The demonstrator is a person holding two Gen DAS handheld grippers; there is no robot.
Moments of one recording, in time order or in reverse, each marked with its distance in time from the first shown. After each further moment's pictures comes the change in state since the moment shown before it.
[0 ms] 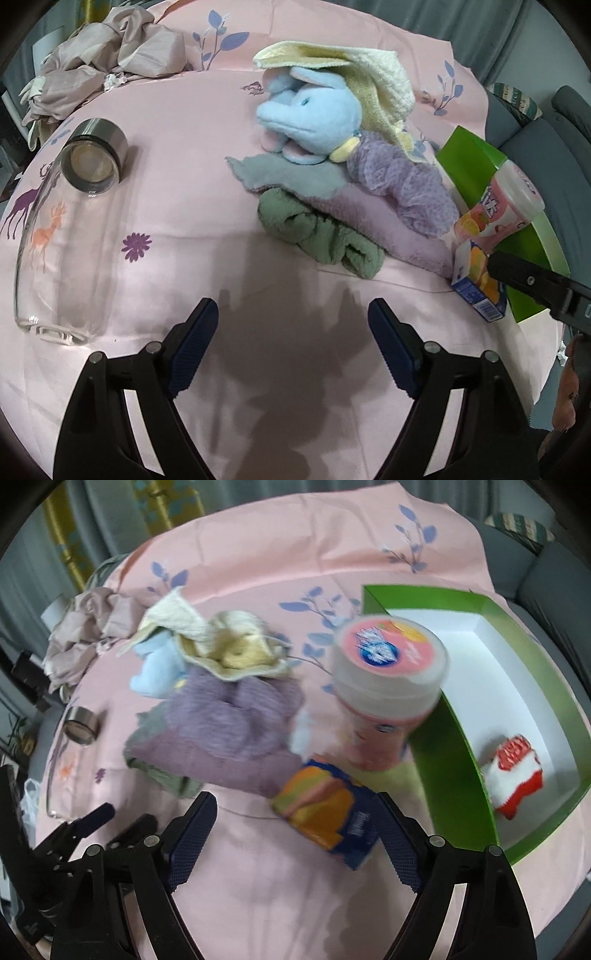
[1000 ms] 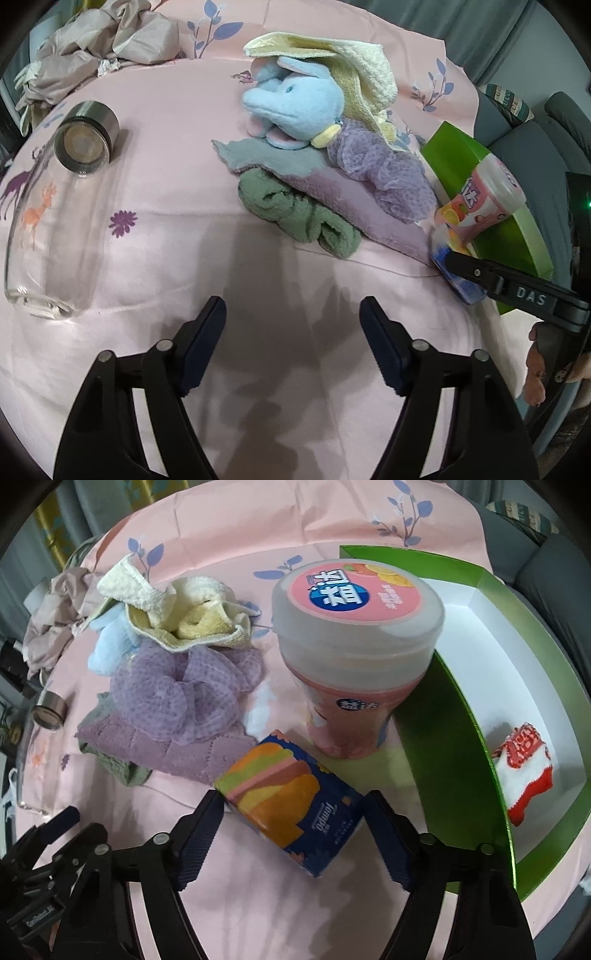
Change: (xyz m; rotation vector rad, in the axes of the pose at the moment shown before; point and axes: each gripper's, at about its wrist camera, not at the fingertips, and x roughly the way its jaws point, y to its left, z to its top) left arm -0.009 -0.008 -0.010 -0.039 0.041 -0.072; right arm 0.027 -0.014 0.002 -0.017 0.079 -0.041
